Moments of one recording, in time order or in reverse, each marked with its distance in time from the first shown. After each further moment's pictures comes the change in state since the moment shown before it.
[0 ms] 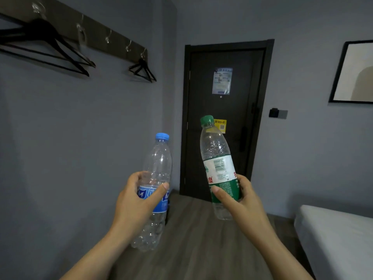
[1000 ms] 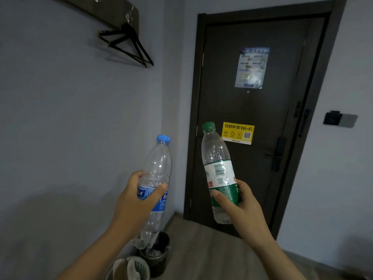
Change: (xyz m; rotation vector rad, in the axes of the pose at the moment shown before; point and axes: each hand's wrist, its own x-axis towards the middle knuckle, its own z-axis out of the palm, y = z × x) left_hand 0.496 -0.244 0.201 0.056 -0.065 -0.041; right_hand 0.507 0.250 0.160 0.092 -0.055 0.055
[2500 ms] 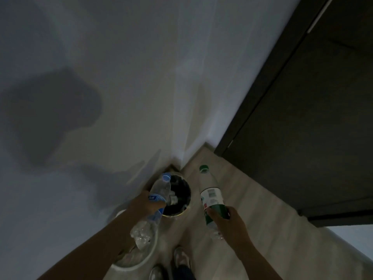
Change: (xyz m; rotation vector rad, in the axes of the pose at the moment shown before) left_hand 0.374 -0.558 0.169 0.407 -0.482 -1.138; right_hand 0.392 0.520 0.244 -0.381 -0.374 1.011
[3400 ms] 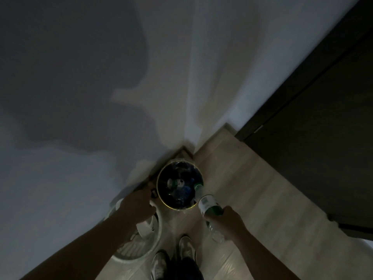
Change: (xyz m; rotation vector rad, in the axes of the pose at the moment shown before) left_hand 0.117 -0.035 0.016 0.606 0.057 0.084; right_hand 0.164 0.017 0.065 -0.499 -0.270 0.212
